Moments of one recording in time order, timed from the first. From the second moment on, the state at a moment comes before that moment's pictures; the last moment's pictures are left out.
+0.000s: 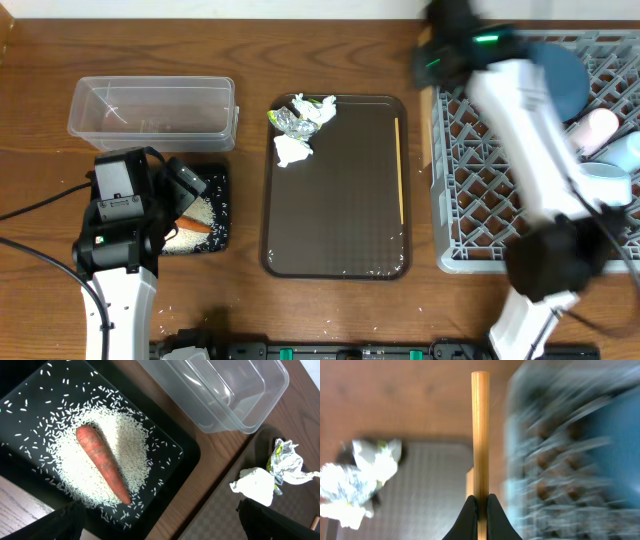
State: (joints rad) left arm 0.16 1.03 0.90 -0.84 -0.01 -0.67; right arm 0.20 1.92 2.02 -1.03 0.05 0.21
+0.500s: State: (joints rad) left arm 0.16 1.03 0.90 -0.84 -0.01 -0.67; right arm 0.00 2.03 2.00 -1.03 -0.11 0.07
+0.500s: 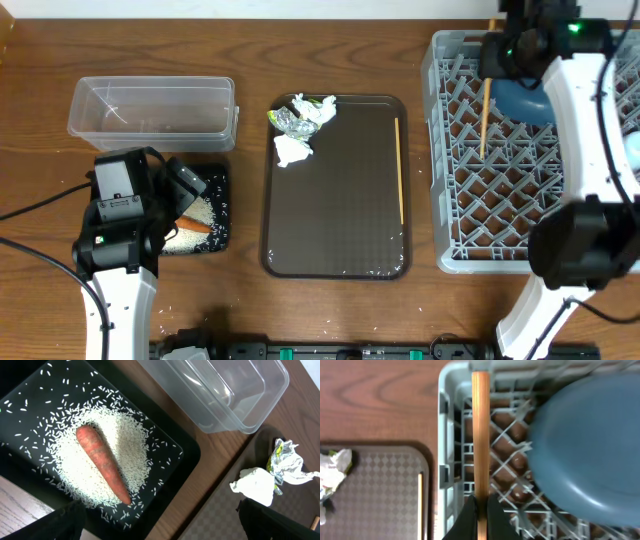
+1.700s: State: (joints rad) left arm 0.16 1.03 0.90 -0.84 -0.01 -0.67; right arm 0.43 2.18 2.00 -1.12 0.00 0.31
